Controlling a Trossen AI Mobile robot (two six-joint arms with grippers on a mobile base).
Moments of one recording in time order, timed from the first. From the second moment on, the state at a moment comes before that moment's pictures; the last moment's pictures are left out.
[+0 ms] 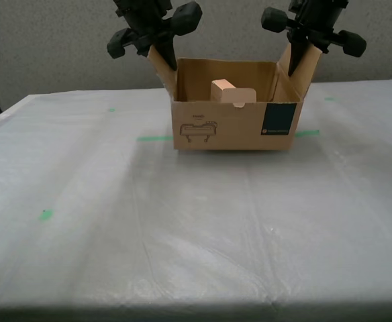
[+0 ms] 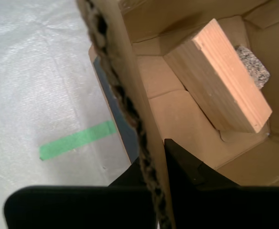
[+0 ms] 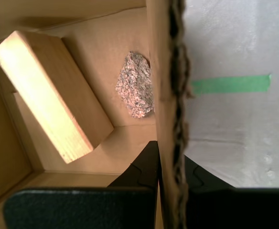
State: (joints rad) arm 0 0.25 2.06 1.71 -0.95 -0.23 0.42; arm 1 -0.46 2.08 1.72 -0.72 0.22 -0.20
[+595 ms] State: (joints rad) arm 0 0.25 2.06 1.70 -0.98 -0.24 0.36; arm 1 -0.46 2.11 1.70 -0.68 0.21 -0.21
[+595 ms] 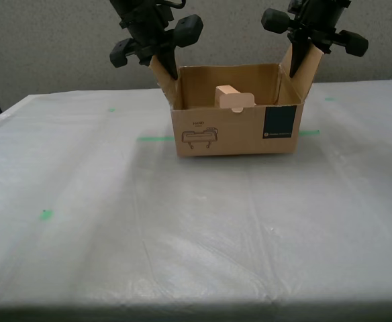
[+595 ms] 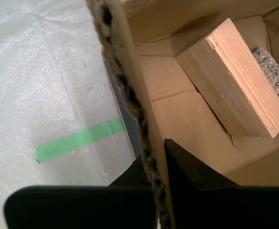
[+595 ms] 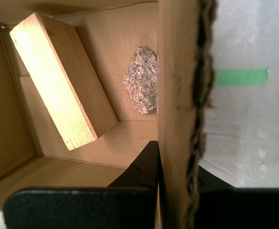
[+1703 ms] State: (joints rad) arm 0 0.25 2.06 1.70 -0.99 -0.24 0.33; arm 1 -0.46 2.11 1.70 -0.69 0.19 -0.21
